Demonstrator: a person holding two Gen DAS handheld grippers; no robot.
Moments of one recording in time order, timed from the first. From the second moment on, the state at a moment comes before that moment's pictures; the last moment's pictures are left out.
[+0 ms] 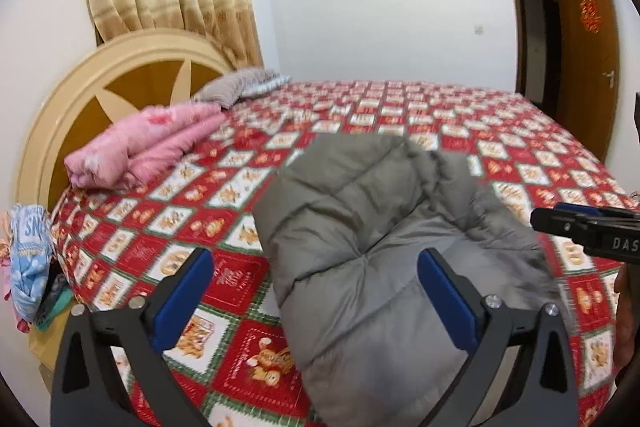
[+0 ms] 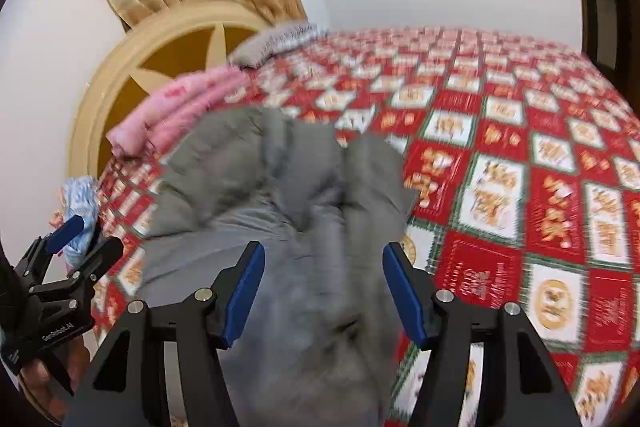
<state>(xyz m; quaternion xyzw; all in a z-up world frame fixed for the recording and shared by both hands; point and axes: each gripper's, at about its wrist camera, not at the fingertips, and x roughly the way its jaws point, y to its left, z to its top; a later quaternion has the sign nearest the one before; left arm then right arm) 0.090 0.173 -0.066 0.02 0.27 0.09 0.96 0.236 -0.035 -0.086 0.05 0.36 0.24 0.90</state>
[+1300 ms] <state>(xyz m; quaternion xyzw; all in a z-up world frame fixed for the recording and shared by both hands) 0.039 0.174 -0.023 0.00 0.20 0.08 0.98 0.141 -0.036 -0.026 0.04 0.29 0.25 0.92</state>
